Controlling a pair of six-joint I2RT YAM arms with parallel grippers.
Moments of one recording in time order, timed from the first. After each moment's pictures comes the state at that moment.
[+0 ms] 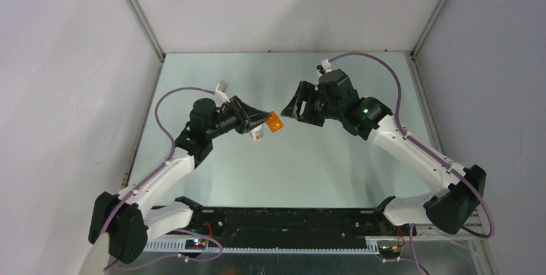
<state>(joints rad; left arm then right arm) -0.42 1.07 0.66 0.18 0.47 -1.17 0.73 1.32 1.32 -0.58 -0.10 0.86</state>
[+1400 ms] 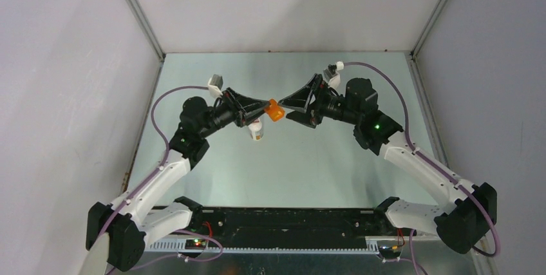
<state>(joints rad) -0.42 1.01 0.70 0.28 0.51 -1.43 0.63 1.16 1.04 0.00 -0.51 1.22</state>
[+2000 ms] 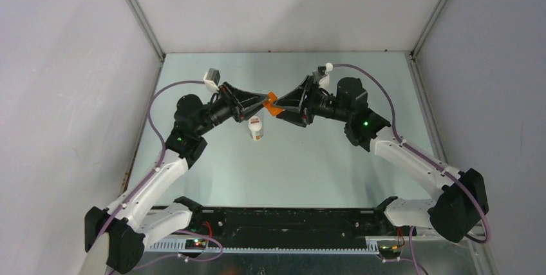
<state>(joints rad) -0.42 0.99 0.75 0.31 0.52 -1.47 0.64 1.25 1.01 0.15 -0.57 1.36</state>
